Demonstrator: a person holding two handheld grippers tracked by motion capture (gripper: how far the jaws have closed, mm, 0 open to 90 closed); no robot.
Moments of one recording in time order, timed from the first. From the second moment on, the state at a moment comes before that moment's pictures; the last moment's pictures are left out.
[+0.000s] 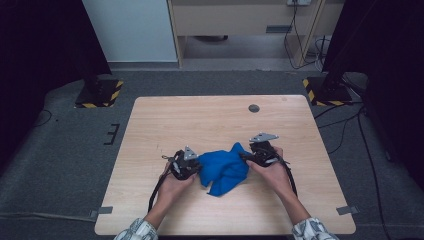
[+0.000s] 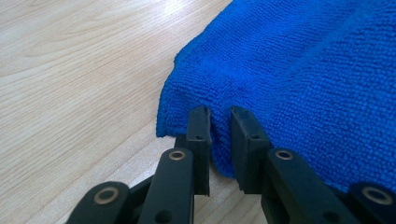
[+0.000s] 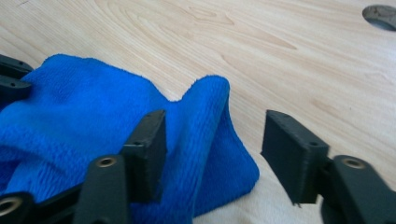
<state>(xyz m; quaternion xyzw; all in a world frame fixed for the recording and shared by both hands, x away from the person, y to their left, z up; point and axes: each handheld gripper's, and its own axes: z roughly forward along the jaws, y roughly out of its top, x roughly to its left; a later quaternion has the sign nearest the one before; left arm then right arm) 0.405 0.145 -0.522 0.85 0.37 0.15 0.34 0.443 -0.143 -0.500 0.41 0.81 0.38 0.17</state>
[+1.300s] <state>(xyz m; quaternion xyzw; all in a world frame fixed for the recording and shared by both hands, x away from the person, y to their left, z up) 0.408 0.156 -0.515 0.82 0.39 0.18 0.38 0.428 -0.155 -0.486 0.40 0.80 0.43 0.14</state>
